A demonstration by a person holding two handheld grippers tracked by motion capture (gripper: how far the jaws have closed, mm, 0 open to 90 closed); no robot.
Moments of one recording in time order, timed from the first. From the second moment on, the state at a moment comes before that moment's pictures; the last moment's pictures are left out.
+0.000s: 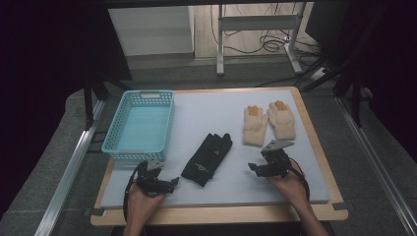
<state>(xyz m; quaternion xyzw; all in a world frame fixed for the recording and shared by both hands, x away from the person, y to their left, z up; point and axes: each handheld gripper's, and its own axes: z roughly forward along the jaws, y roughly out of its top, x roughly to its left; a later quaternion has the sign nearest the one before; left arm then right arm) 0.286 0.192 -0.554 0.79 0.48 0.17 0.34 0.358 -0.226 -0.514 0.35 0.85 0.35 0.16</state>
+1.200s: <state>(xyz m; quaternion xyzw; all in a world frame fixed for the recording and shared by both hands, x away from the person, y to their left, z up) 0.306 0.119 -0.502 0.83 0.41 0.12 0.36 0.358 -0.260 -0.531 0.39 0.83 0.34 0.20</state>
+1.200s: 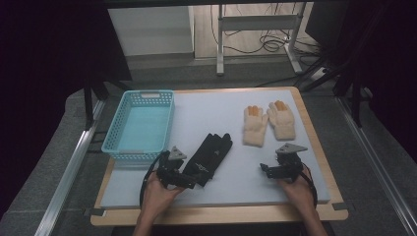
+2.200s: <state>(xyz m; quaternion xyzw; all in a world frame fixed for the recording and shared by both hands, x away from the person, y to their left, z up) 0.366 0.063 -0.530 0.85 0.43 0.11 0.28 0.358 -0.260 -0.531 0.39 0.83 0.35 0.20</state>
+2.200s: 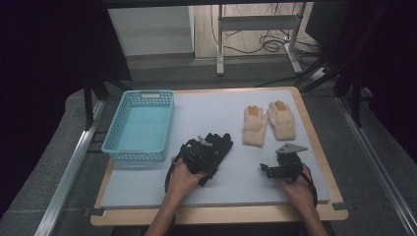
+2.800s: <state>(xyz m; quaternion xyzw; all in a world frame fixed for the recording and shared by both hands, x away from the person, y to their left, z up) 0.361 0.068 -0.516 0.87 0.41 0.14 0.24 0.358 -0.259 -0.531 0.39 0.83 0.35 0.20</state>
